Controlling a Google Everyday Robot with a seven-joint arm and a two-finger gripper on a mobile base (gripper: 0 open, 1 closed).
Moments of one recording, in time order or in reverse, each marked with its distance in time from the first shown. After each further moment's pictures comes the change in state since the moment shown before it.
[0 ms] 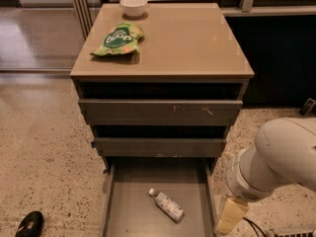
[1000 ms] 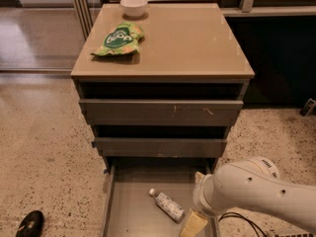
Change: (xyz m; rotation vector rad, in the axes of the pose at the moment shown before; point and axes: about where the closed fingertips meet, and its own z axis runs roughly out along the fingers) arm -0.029 0.013 0.140 -0.012 -0.098 0.091
